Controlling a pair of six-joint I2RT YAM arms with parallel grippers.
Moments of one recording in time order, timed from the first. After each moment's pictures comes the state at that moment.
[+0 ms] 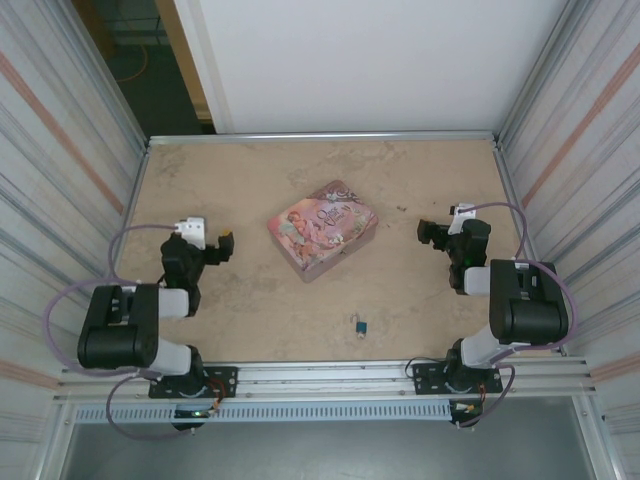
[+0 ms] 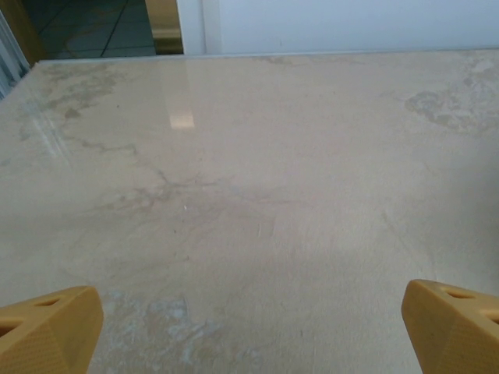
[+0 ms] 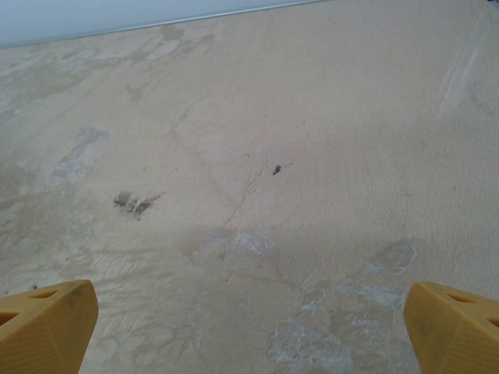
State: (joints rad) left arm 0.03 1.44 0.24 0.89 0.11 0.05; right arm -0.08 1.54 0.40 0.73 -0.10 0.09
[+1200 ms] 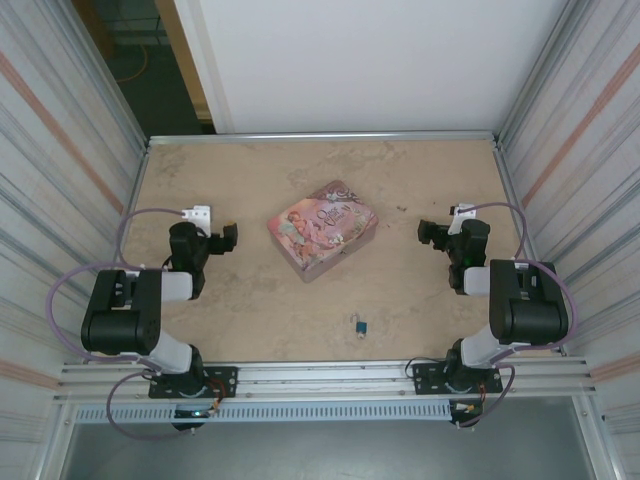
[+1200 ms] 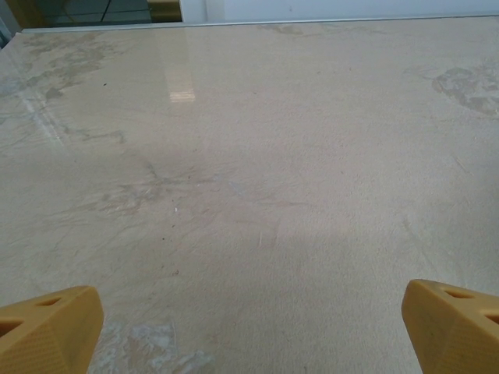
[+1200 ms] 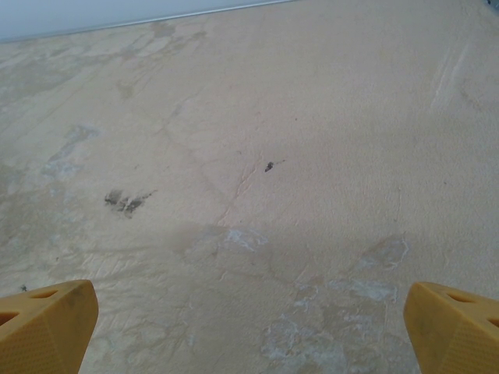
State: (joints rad) left arm -0.02 1.51 0.40 0.70 0.02 0.03; right arm -0.07 1.54 0.40 0.72 -0.08 0.09
